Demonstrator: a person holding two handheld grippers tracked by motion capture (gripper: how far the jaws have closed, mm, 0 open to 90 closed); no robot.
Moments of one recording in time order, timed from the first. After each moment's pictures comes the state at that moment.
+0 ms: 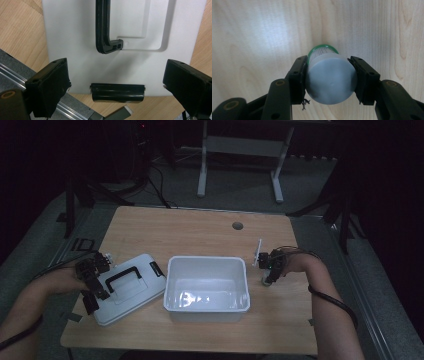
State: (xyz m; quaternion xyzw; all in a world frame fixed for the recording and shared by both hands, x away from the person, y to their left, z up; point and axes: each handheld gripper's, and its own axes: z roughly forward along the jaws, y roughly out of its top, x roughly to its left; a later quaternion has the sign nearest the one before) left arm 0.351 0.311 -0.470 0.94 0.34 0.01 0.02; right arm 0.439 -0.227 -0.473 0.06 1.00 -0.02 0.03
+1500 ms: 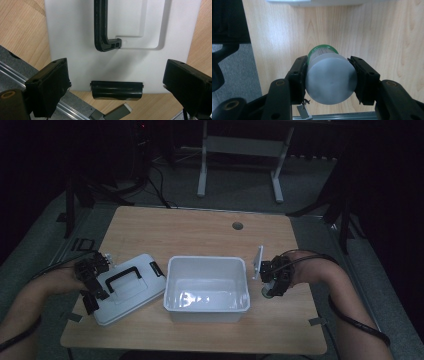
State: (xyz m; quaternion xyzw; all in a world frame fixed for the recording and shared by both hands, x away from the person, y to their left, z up) left arm 0.347 0.309 -0.464 0.94 0.33 0.01 0.02; right arm 0.347 -0.197 -0.379 -0.01 1.00 -0.01 0.04
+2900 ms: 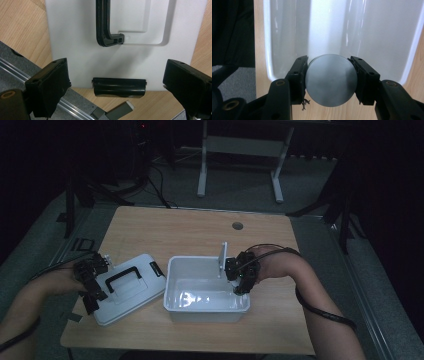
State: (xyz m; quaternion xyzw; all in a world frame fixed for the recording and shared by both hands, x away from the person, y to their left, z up) left arm 0.346 0.313 -0.467 0.94 0.33 0.02 0.01; right arm 0.342 -0.111 -0.369 -0.06 1.00 0.04 0.04
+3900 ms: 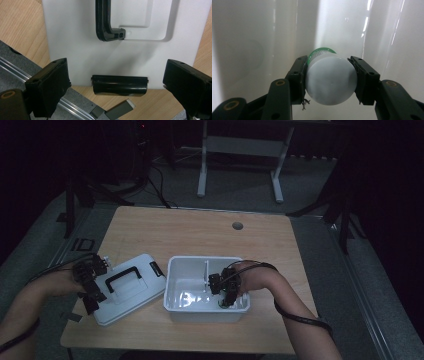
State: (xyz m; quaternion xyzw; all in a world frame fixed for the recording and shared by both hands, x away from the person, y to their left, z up) left arm 0.344 0.316 -0.472 0.94 0.34 0.01 0.01; right arm 0.346 -0.079 -0.448 -0.07 1.00 0.01 0.00
